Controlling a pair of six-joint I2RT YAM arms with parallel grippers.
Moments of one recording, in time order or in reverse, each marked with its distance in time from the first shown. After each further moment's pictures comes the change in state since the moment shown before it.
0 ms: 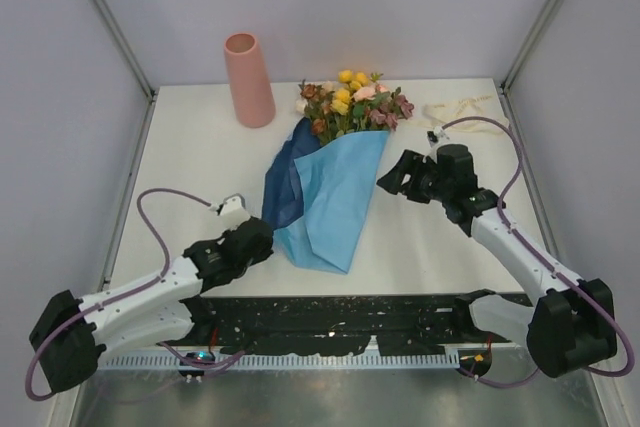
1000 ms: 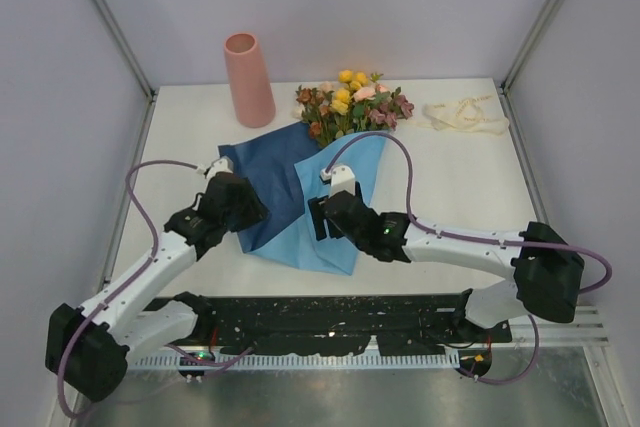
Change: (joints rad) left arm 0.318 -0.026 0.218 -0.042 0.275 0.253; right arm 0.816 0.306 0.175 0.036 0.730 -0.149
